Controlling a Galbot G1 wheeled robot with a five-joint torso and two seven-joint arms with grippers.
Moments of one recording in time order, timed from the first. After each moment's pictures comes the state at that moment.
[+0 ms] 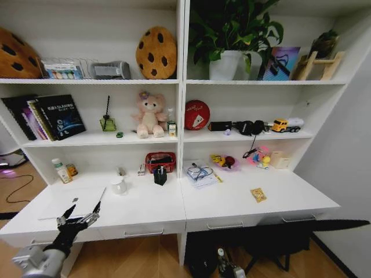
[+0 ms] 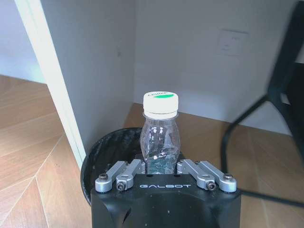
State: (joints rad) left arm 1.87 -1.24 -1.04 -2.30 -0.63 0.17 0.03; right arm -1.31 1.41 0.52 1.01 -0.13 0.10 -0.23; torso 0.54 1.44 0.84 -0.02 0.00
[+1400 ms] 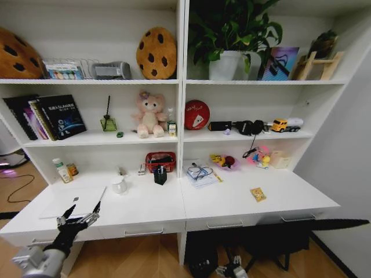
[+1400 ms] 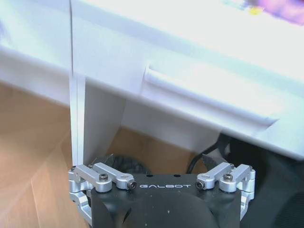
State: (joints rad) left arm 1.87 -1.24 -1.03 -2.30 -0.63 0.17 0.03; right arm -1.86 1.32 0.54 2.00 -0.13 -0.25 -0.10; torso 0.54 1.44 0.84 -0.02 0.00
